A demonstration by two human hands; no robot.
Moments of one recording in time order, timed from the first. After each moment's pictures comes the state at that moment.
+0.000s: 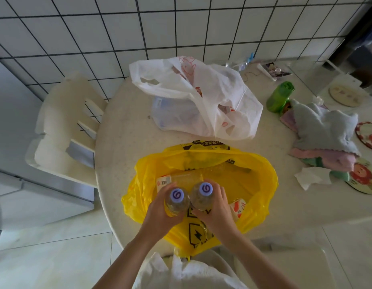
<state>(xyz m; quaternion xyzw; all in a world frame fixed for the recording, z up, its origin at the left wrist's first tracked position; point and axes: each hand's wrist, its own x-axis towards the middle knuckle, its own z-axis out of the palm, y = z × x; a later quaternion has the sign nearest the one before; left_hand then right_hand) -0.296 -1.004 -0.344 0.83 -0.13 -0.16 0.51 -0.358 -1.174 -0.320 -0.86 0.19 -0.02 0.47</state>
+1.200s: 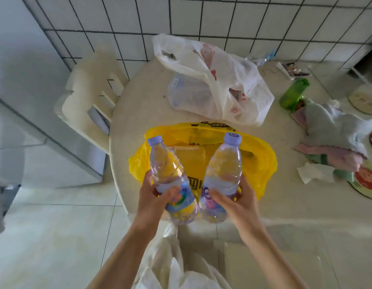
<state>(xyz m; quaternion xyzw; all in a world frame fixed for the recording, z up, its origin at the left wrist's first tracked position) -0.391 -1.003 -0.284 0.64 0.07 -0.12 0.76 -0.438 -1.194 -0.260 -0.65 0.17 -0.06 0.73</state>
